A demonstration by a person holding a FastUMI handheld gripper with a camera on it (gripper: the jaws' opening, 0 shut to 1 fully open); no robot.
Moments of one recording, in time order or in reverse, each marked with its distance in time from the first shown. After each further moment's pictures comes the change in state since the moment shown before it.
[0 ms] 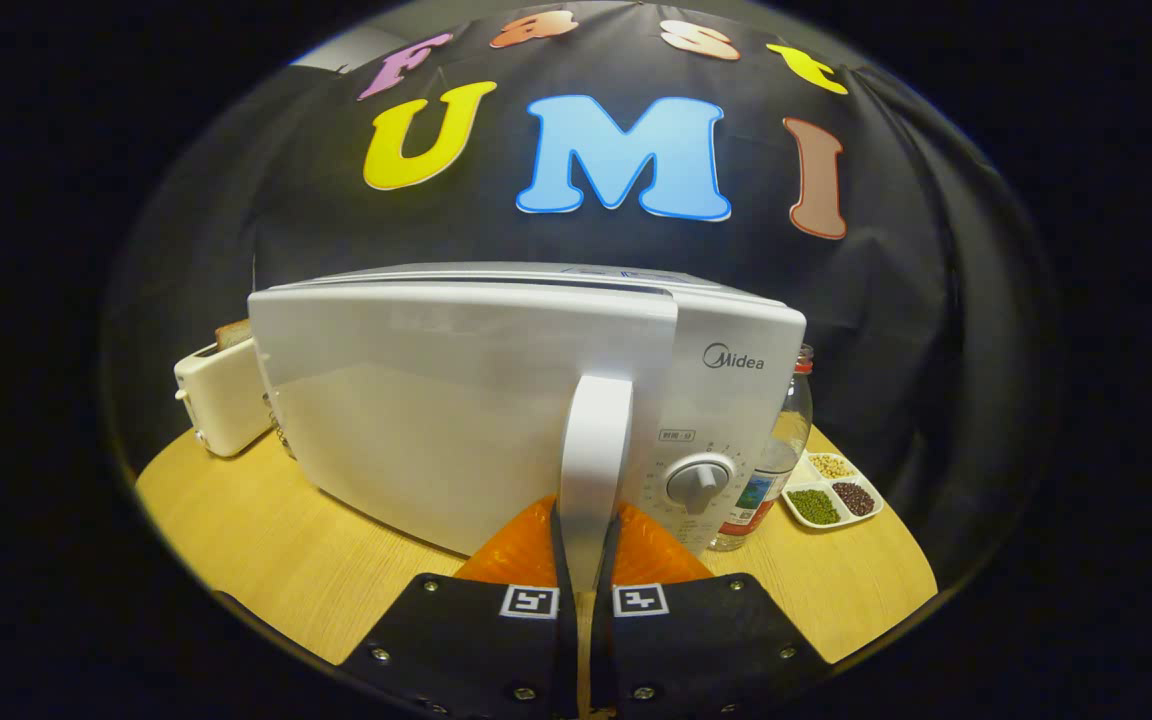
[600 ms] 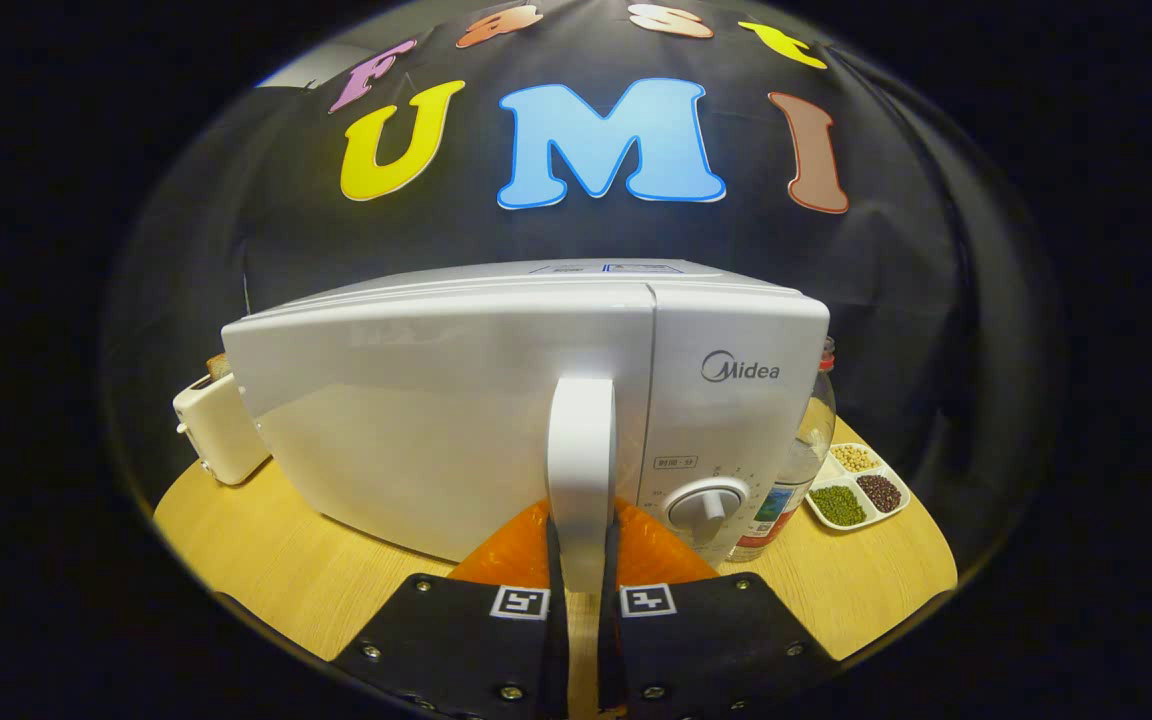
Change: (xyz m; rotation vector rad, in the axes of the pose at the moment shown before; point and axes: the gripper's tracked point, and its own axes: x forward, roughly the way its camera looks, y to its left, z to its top) arm 0.047 -0.014 0.016 0.103 0.032 0.034
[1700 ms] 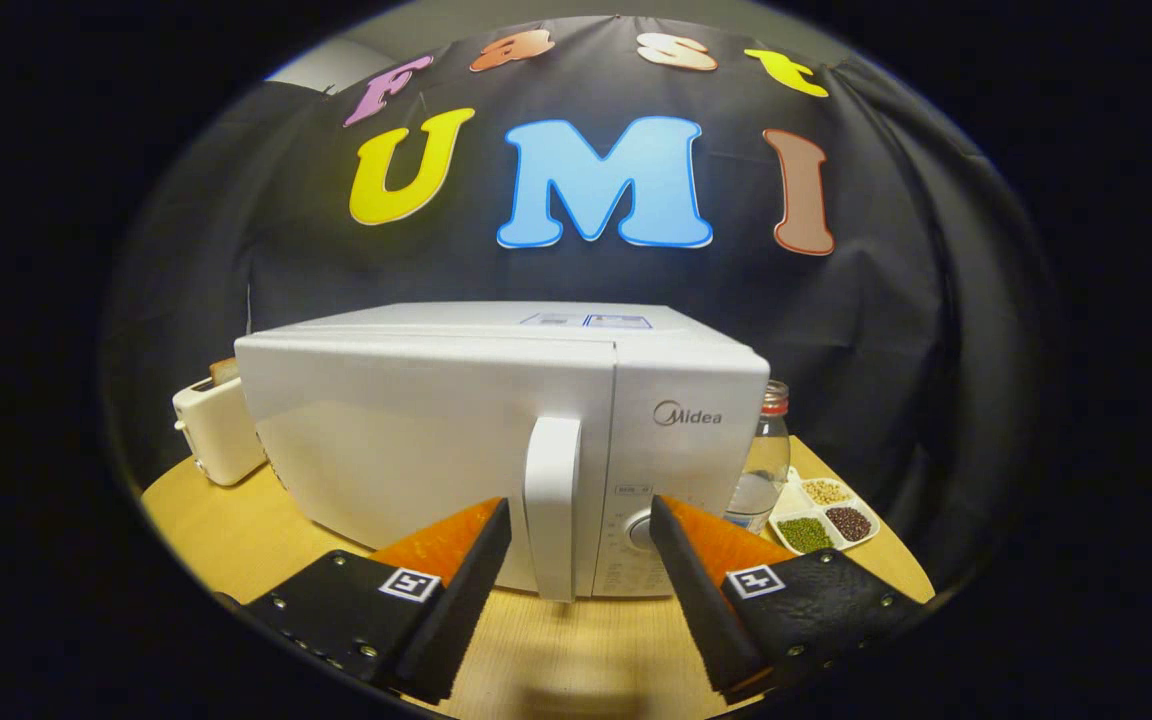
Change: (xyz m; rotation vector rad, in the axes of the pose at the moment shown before) arm -0.011 -0.016 0.010 -0.055 -0.096 -0.021
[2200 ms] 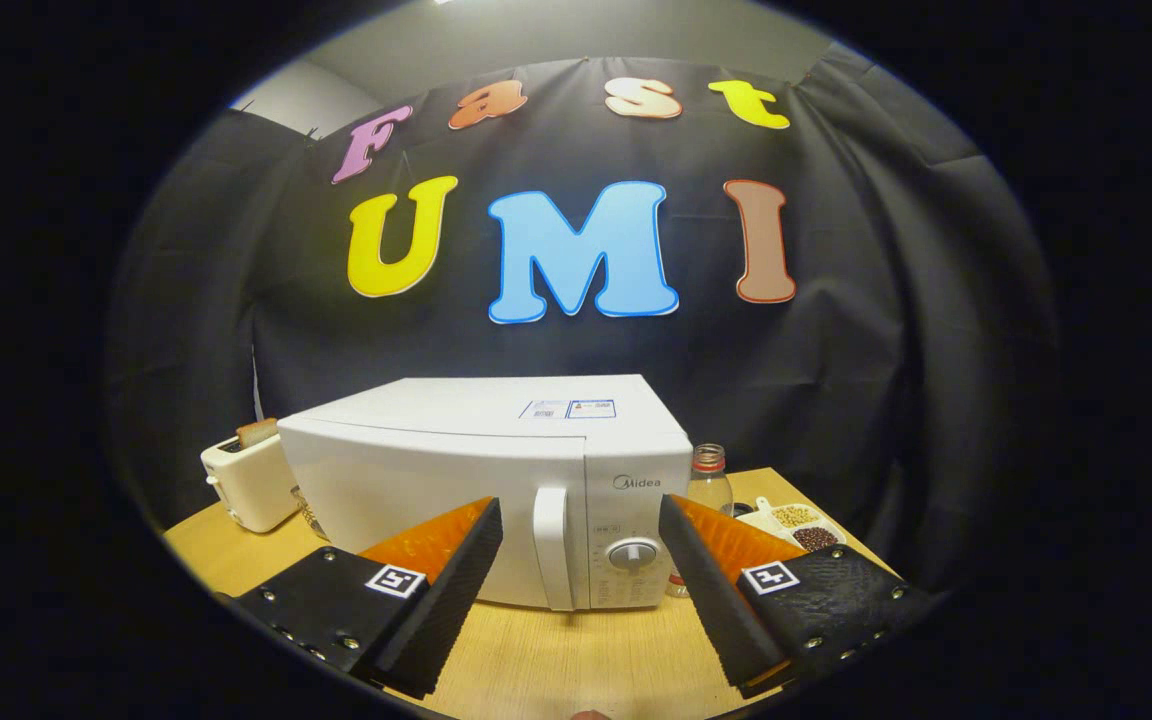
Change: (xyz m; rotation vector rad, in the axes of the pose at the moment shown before) arm -0.067 -0.008 0.057 0.068 -0.147 -0.016
